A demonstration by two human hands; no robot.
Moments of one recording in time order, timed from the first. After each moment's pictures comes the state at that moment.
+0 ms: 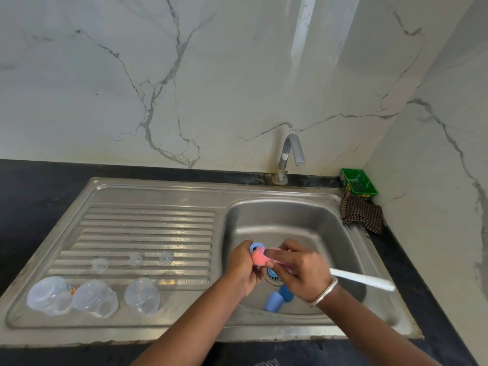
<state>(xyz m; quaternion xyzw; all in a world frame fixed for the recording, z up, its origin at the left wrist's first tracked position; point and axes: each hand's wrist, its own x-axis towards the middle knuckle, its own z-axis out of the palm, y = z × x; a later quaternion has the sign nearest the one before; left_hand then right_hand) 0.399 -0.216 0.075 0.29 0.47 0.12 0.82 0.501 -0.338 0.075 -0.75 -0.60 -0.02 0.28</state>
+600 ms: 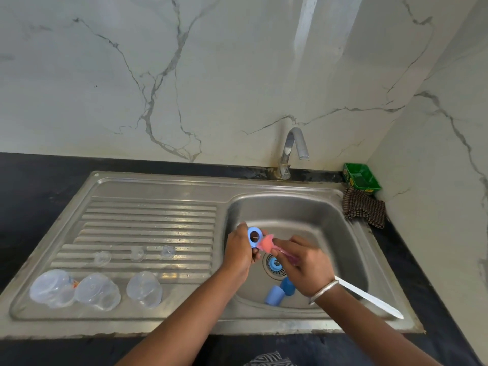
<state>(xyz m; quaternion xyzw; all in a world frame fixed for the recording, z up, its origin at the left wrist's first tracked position) 0.403 -0.203 0.070 0.41 0.46 0.21 0.76 0.499 -0.336 0.061 -0.80 -0.52 -0.02 0.31</state>
